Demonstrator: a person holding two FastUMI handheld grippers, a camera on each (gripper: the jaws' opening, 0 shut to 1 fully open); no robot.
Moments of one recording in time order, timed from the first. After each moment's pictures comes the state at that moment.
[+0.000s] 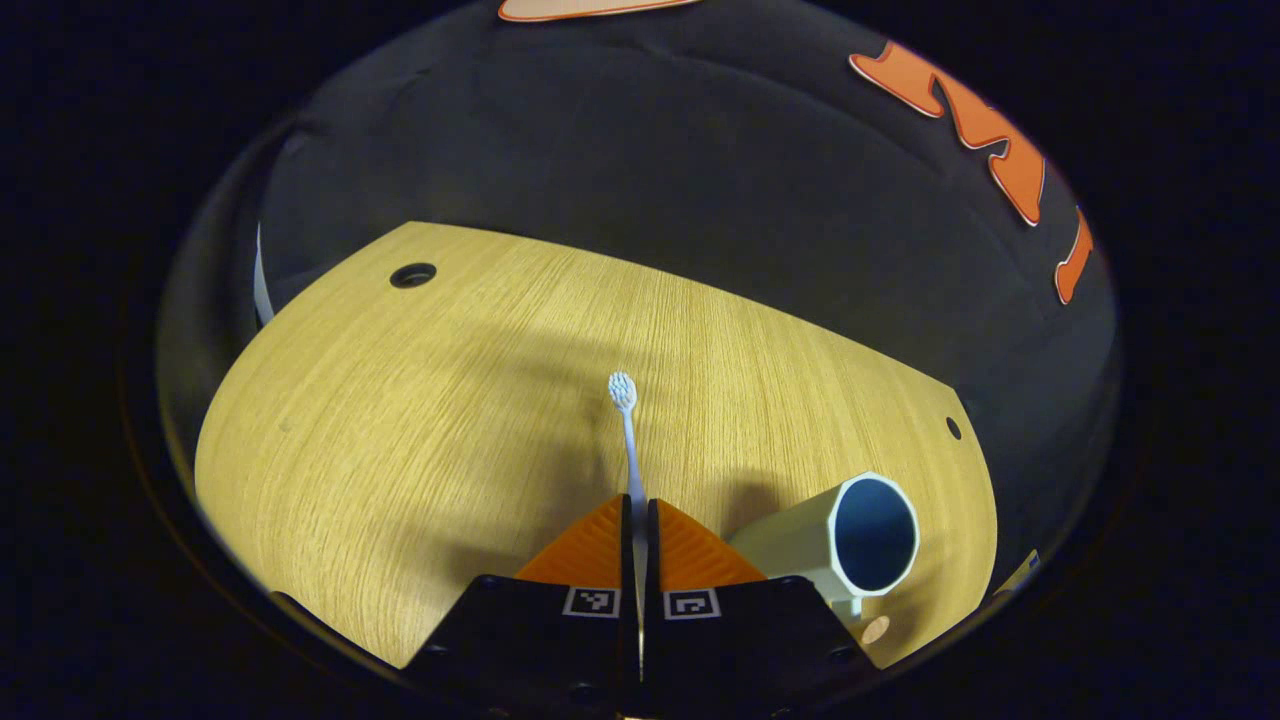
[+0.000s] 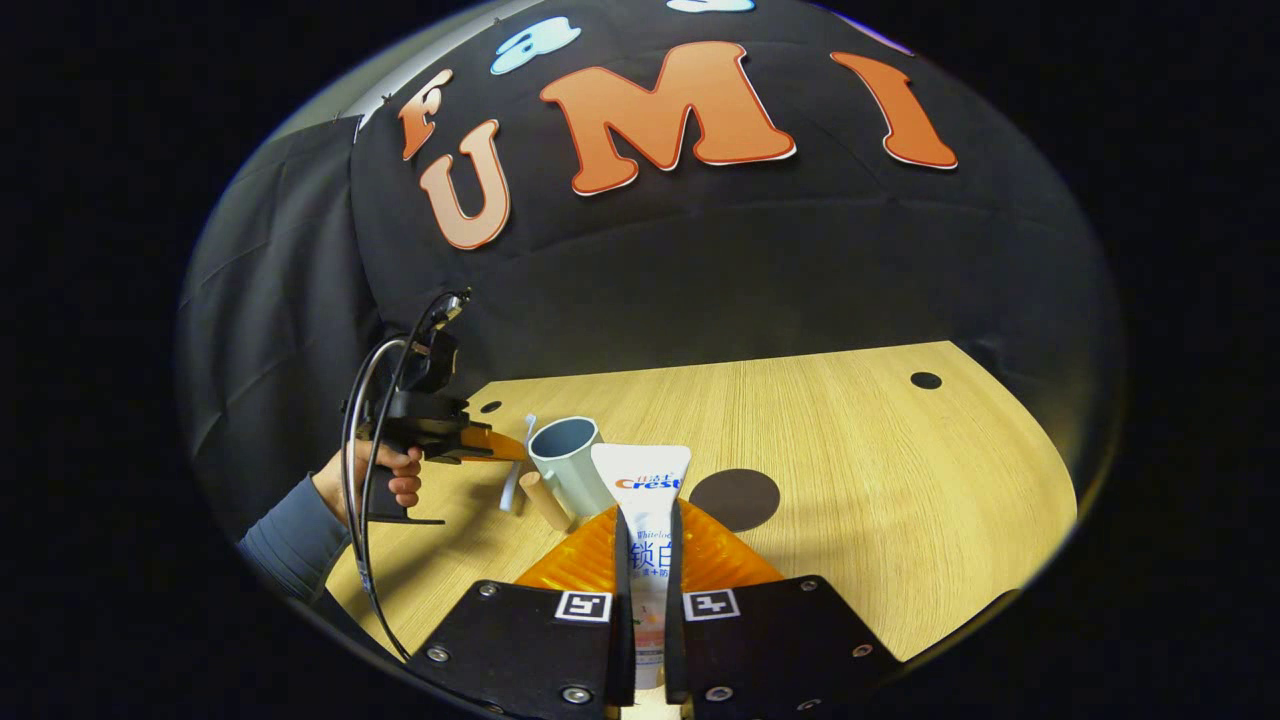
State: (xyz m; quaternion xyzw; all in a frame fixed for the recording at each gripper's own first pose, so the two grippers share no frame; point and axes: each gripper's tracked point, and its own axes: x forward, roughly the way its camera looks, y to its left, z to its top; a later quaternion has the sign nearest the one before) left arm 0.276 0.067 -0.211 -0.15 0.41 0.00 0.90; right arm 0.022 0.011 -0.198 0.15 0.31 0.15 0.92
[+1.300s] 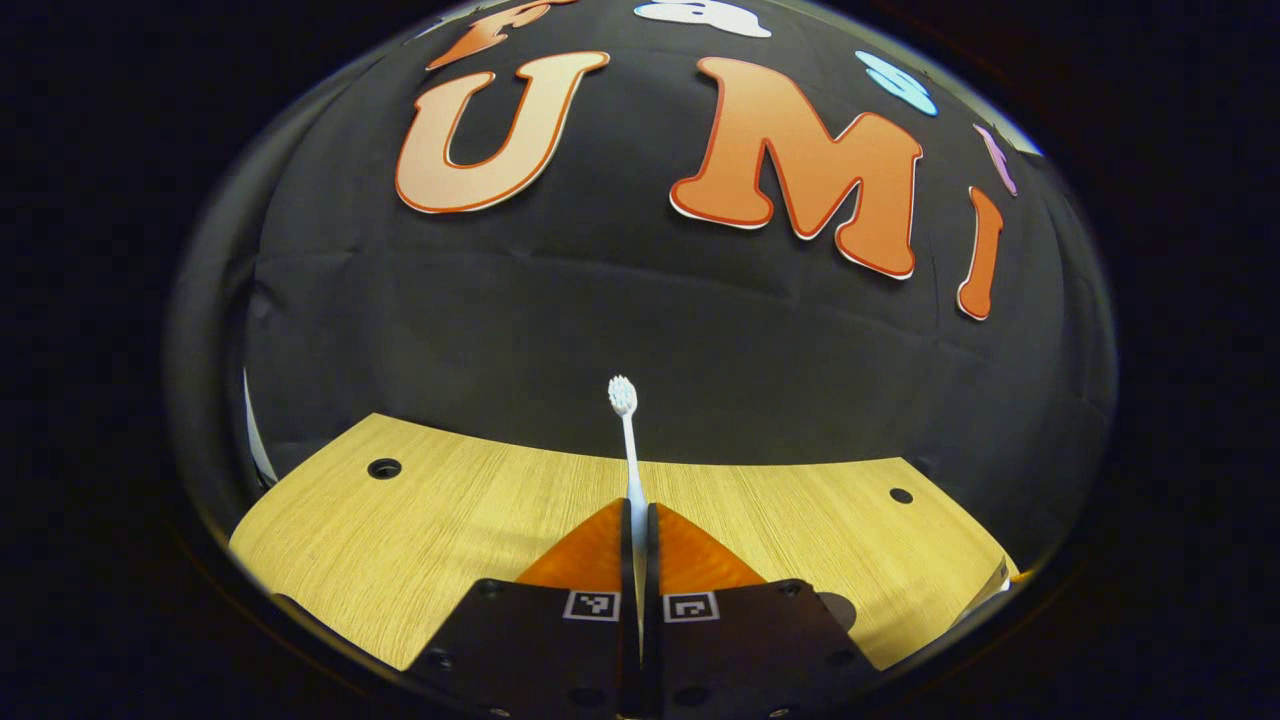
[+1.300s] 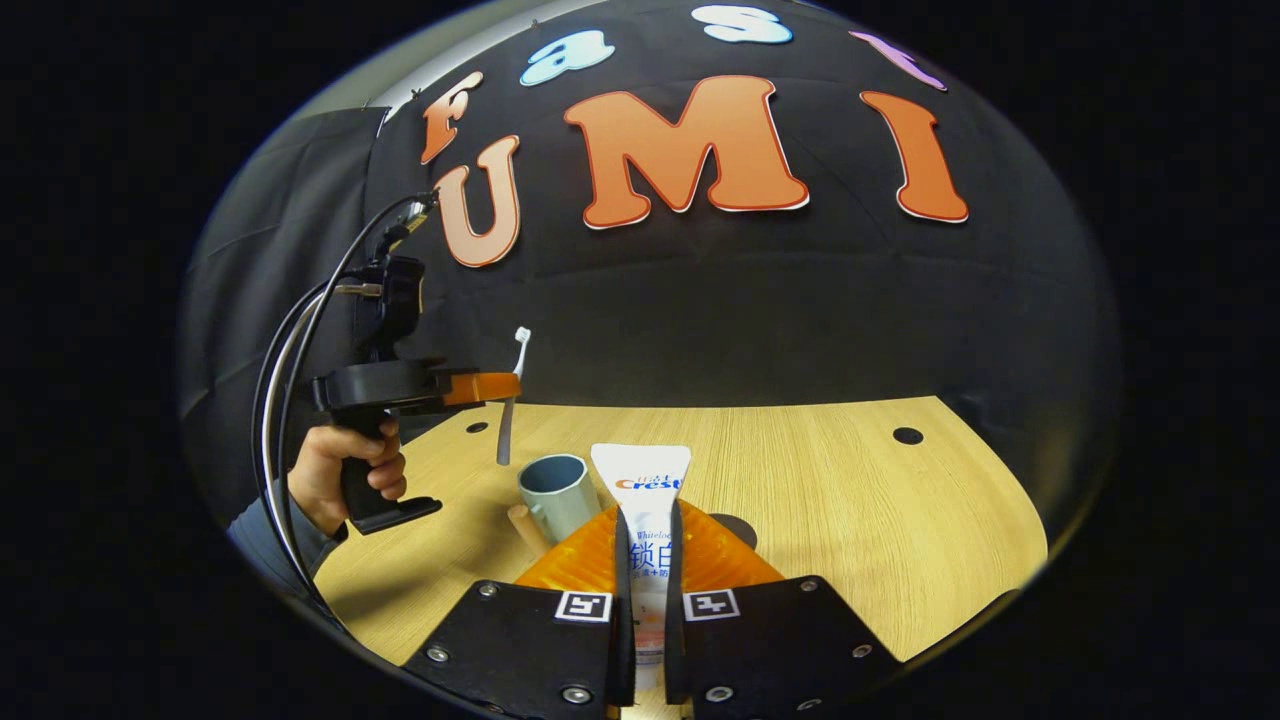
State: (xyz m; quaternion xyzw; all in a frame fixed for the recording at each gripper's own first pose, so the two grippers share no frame) left arm 0.318 0.004 -0.092 -0.07 0.19 -0.04 0.98; right arm 0.036 0.001 -0.182 0.11 0.26 0.14 0.95
